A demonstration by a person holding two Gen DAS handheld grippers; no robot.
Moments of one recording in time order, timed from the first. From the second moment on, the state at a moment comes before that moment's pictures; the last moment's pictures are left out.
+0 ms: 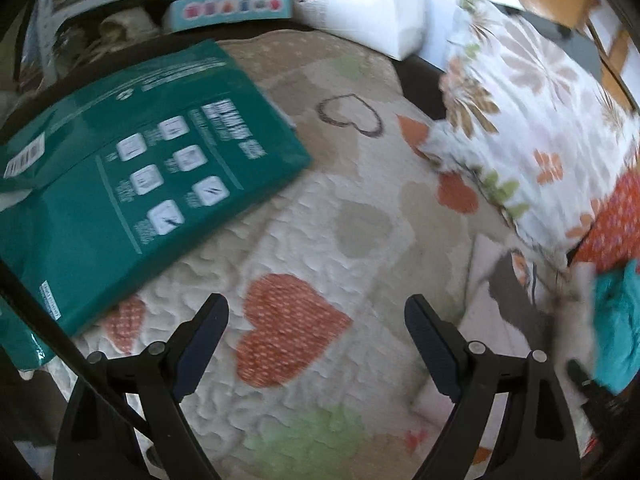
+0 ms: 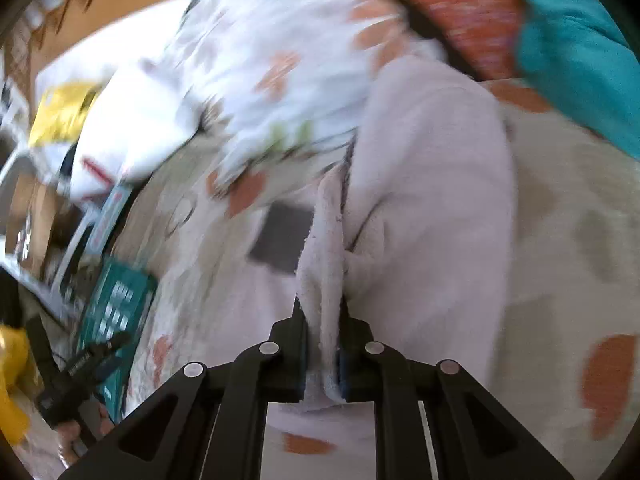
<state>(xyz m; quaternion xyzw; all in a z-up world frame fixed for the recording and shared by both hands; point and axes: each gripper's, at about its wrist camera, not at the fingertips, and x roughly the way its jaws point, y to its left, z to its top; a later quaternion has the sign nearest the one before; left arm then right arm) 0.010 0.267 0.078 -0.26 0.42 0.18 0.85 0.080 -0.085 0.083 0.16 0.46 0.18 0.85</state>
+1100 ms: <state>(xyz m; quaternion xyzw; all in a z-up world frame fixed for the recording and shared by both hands) 0.041 0.177 0.055 -0.24 0.46 0.01 0.85 0.119 -0.022 0.098 0.02 0.49 0.23 0.84</state>
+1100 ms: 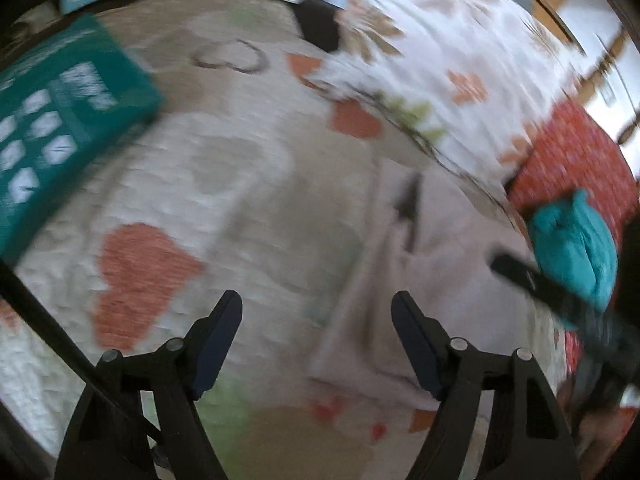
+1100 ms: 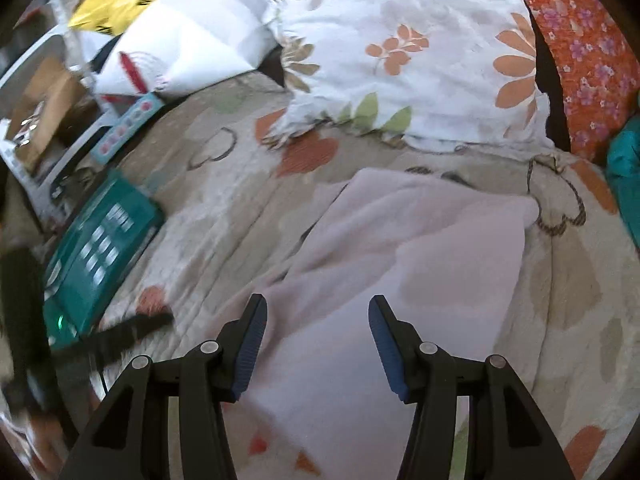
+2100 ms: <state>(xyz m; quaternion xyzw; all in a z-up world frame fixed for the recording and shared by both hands) 0.050 0.167 0.018 -0.32 0.54 -0.05 0.78 0.203 0.044 0.050 0.10 0.52 0.23 0.81</state>
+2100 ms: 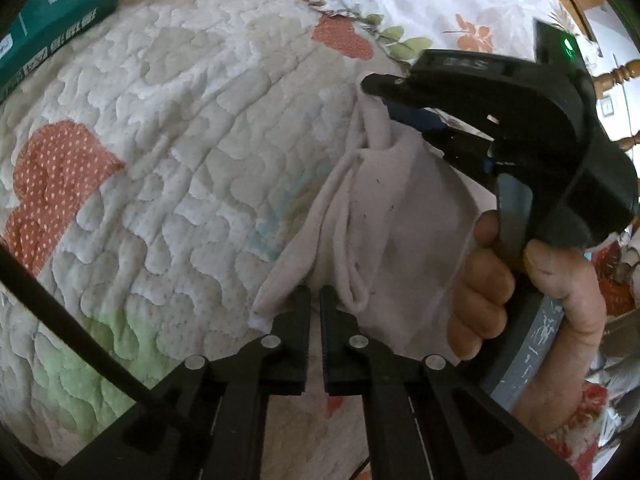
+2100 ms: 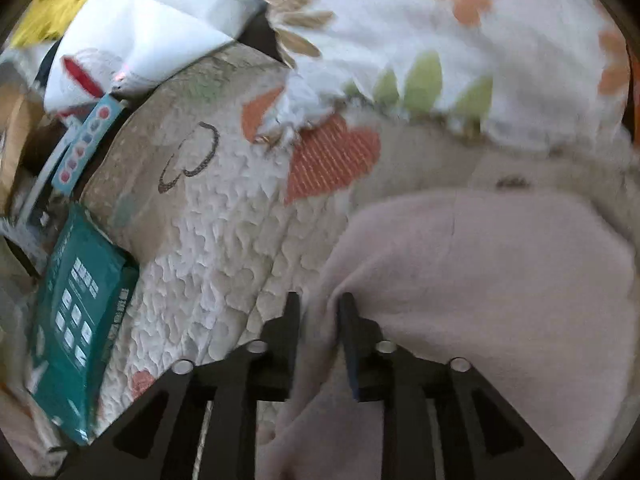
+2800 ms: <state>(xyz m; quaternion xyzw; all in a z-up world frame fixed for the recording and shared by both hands) 0.079 0.174 0.020 -0.24 0.55 -0.01 0.80 0.080 -0.135 0.039 0.17 0.51 0.22 0.81</state>
